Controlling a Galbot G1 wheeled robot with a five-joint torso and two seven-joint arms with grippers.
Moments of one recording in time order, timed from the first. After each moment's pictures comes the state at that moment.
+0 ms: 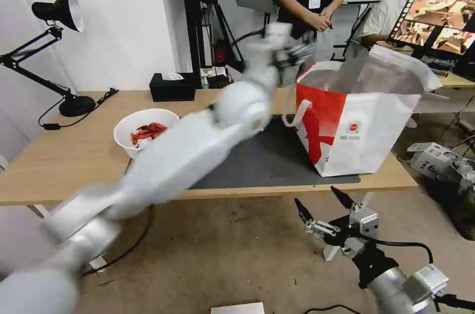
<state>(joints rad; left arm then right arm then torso) 0.25 -1.04 0.26 -1.92 -0.91 0.31 -0.56 -1.89 1.17 0.68 2.47 0.39 -0.07 -0.10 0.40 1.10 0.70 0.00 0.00</state>
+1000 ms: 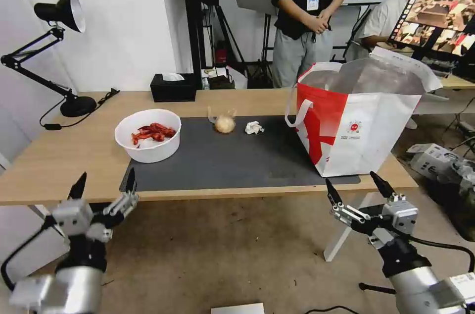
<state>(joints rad) 1.96 -1.43 -0.66 -2.51 -0.21 -0.13 -0.16 -1.95 1.32 0.73 2.50 0.30 0.04 -0.05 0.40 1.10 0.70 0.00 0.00</state>
